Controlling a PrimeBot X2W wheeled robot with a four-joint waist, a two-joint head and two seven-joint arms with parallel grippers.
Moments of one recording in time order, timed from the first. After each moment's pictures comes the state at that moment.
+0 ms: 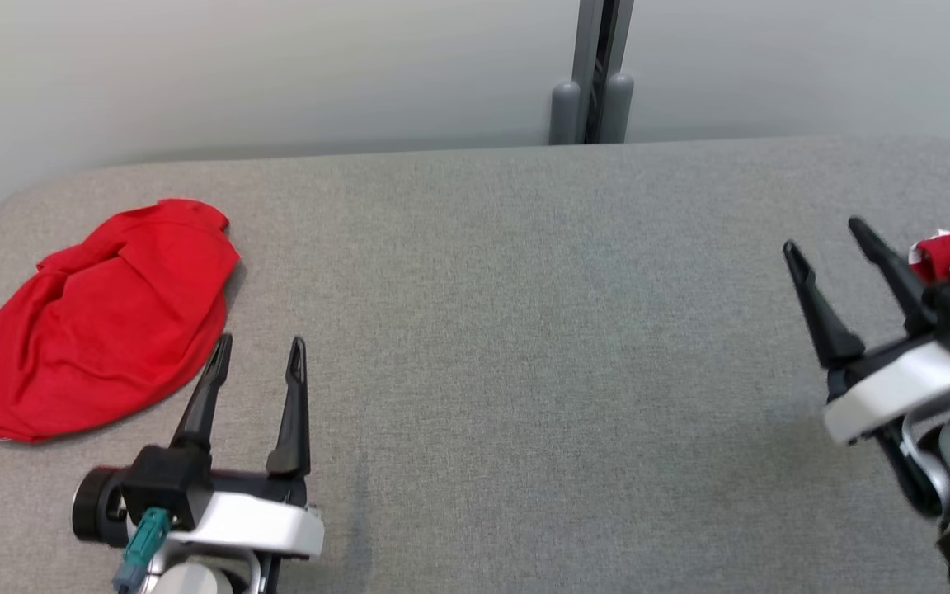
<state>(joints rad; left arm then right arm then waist) -0.09 0.05 -0.12 0.10 -0.15 0.03 -0.26 -0.49 -0.43 0.39 0.42 0.43 0.13 -0.26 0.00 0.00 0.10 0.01</state>
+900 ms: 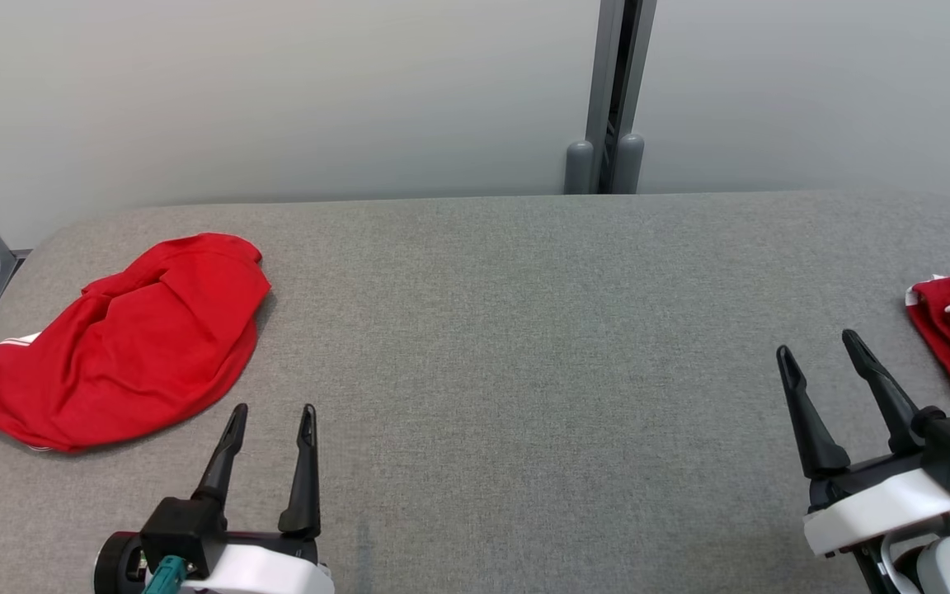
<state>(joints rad) 0.02 0.05 -0.14 0.15 -0.20 0.04 -0.26 -0.13 -0.24 0.14 0.20 0.25 0.13 -0.26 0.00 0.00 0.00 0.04</state>
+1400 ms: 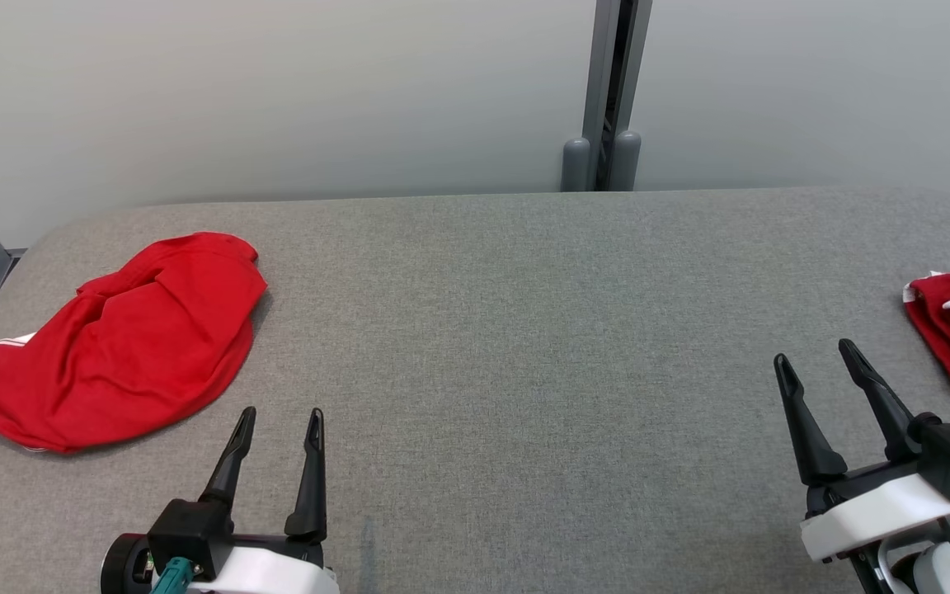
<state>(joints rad) 0.02 0.05 -0.16 0.15 -0.20 0.05 -0.26 -0.12 -0.23 0.15 0.22 0.26 0.13 -0.26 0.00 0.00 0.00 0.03</state>
